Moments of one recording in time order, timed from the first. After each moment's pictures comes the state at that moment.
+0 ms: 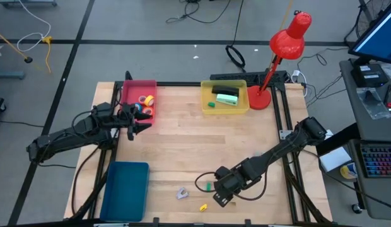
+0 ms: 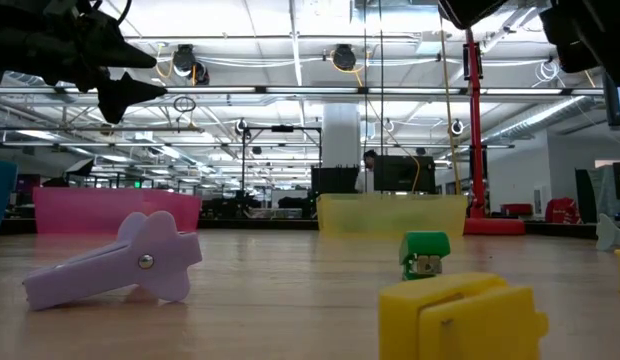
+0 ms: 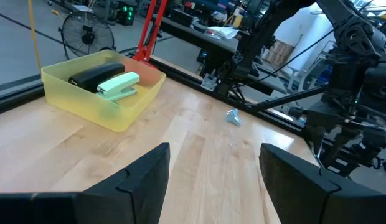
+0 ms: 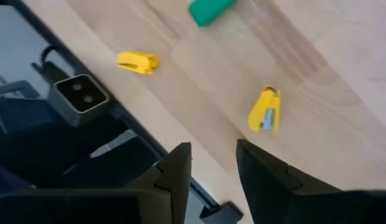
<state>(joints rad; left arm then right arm) 0.42 0.29 0.25 -0.09 0.32 -0.33 0.54 1.80 1.40 -0.77 -0.18 1.40</state>
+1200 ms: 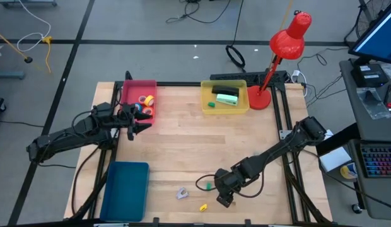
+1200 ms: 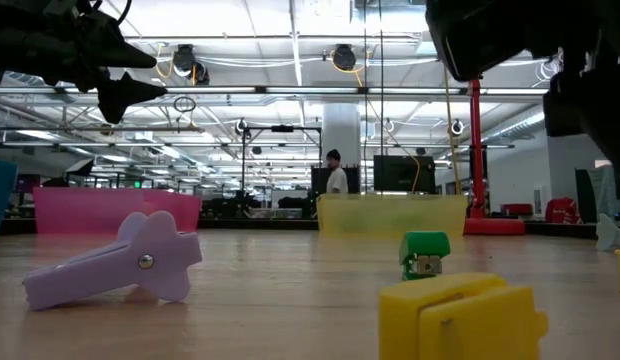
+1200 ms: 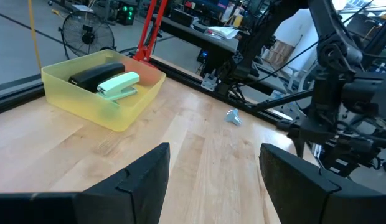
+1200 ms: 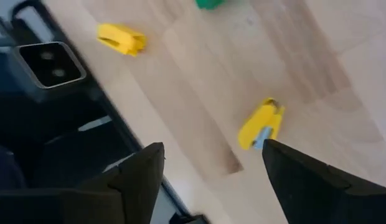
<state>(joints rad) 0.42 0.29 0.25 -0.09 0.32 -0.33 0.53 1.80 1.23 -0.56 -0.27 1.22</state>
